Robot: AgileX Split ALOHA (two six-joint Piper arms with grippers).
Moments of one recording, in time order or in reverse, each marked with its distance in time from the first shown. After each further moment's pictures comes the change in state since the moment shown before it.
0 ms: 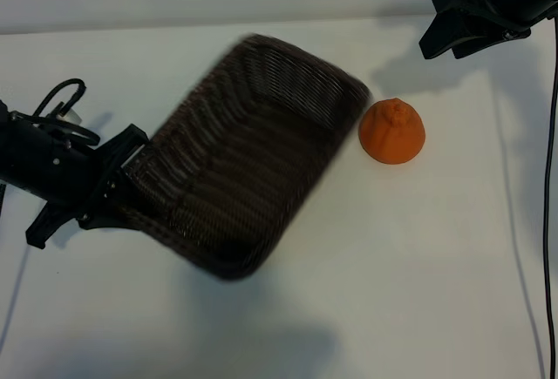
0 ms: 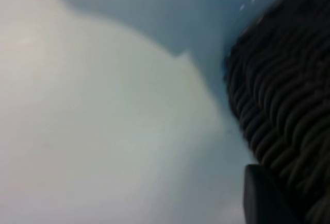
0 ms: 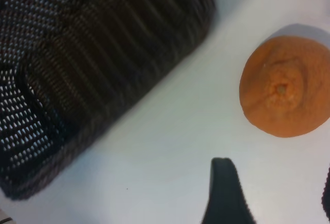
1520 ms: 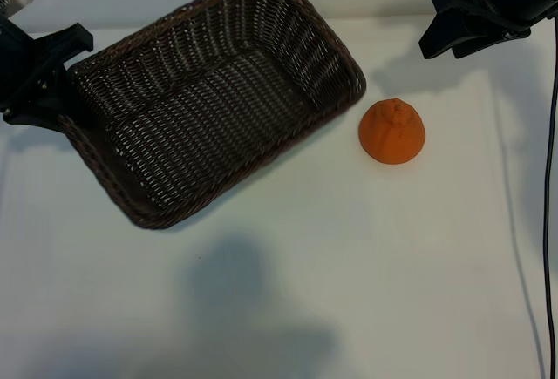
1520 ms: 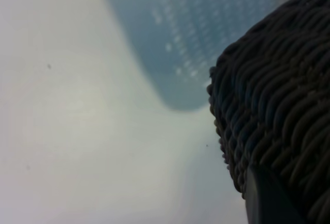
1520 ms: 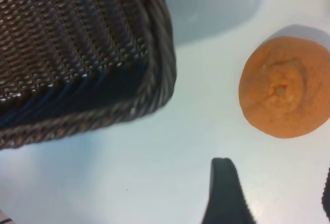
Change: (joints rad) left arm 0.060 0.003 -0.497 0.238 0.384 0.069; right arm 0.000 0.000 0.000 0.000 -0.001 0.000
